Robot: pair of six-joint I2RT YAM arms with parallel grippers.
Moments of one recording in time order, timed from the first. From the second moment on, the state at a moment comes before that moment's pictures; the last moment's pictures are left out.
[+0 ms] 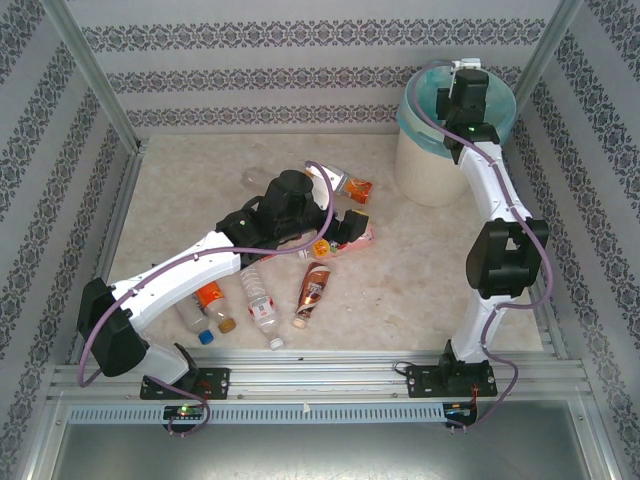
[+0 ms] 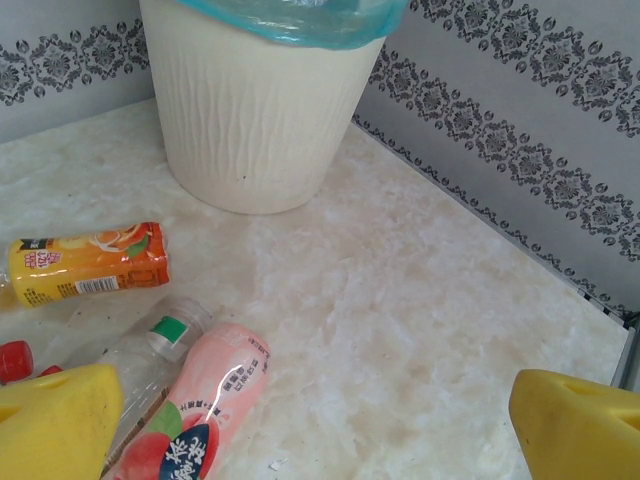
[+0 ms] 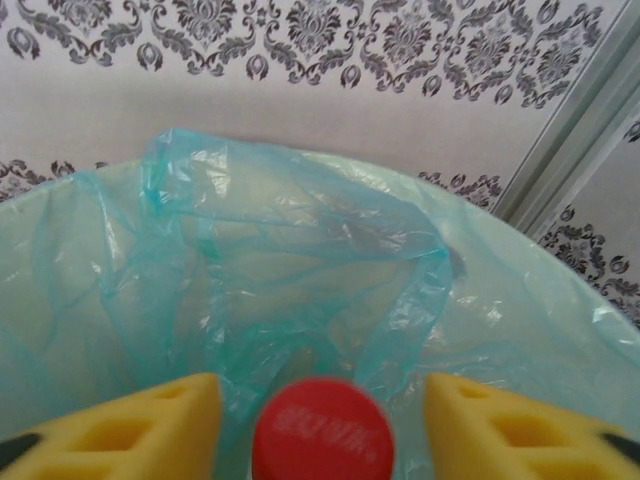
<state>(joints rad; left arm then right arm) -0.80 1.47 1.32 -0.27 0.08 -0.22 0.01 1.92 1.85 -0.24 0.29 -0.08</state>
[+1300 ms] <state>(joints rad) -0.74 1.44 1.18 -0.70 0.13 -0.27 0.44 1.29 1.39 -0.30 0.13 0.00</state>
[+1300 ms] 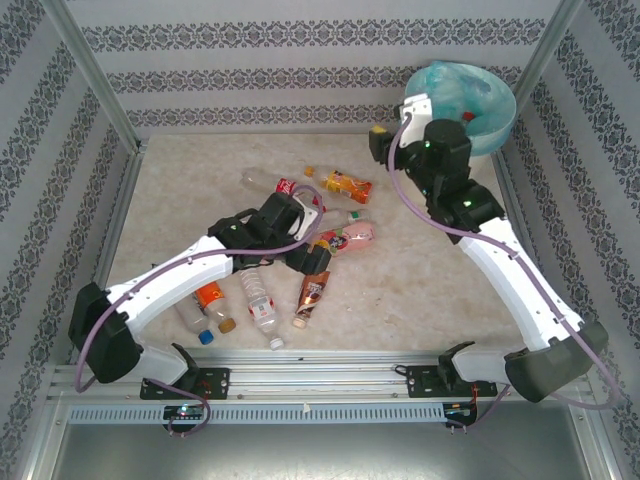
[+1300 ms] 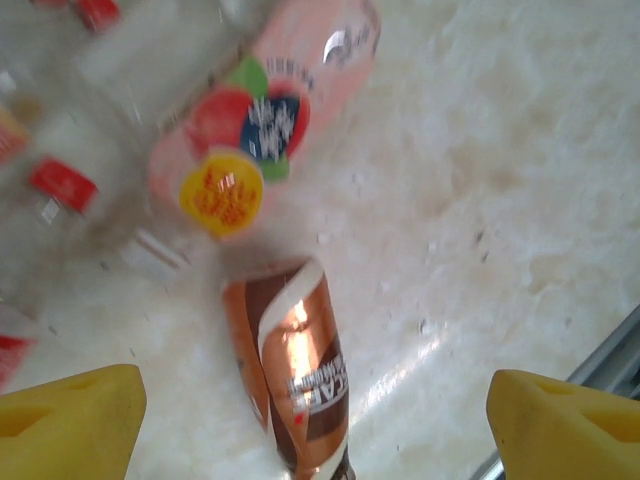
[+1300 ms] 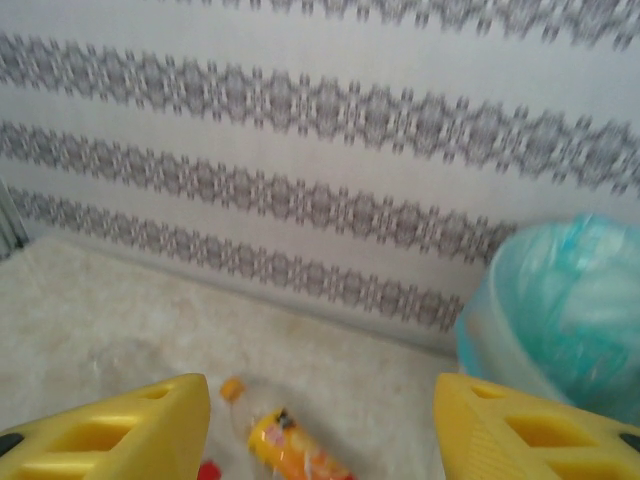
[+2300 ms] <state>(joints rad) -0.78 1.76 1.06 -0.59 0.19 -0.35 0.46 1.11 1.09 -0.30 0.21 0.08</state>
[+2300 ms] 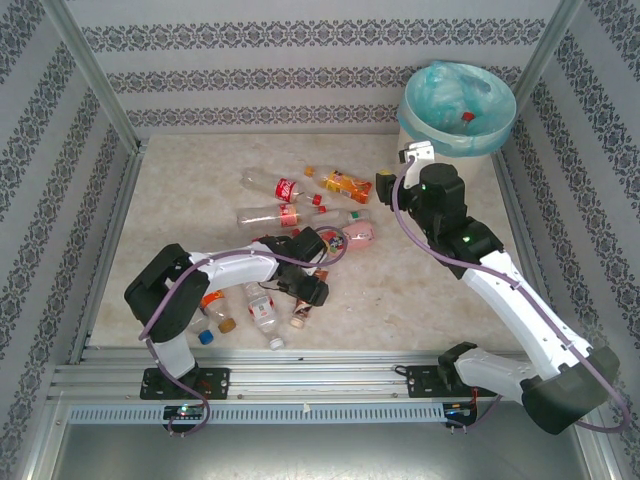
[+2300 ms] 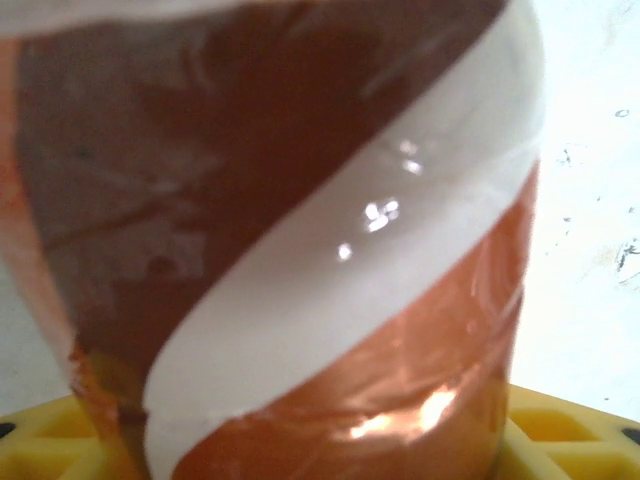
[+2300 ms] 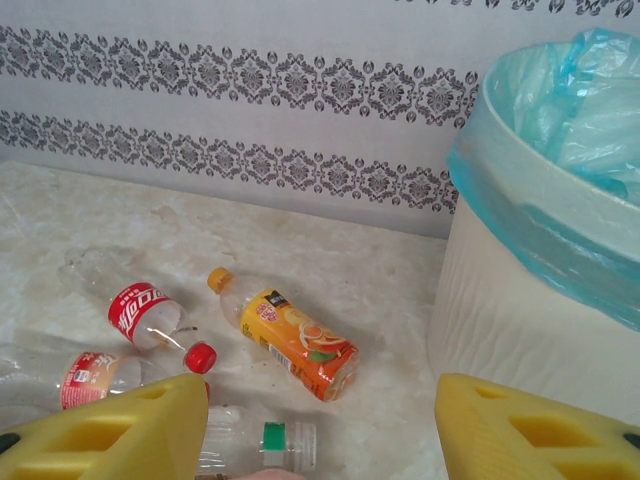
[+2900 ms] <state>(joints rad) -0.78 1.39 1.05 -0.65 0.24 -0.27 0.46 1.11 1.10 -0.28 0.08 0.09</state>
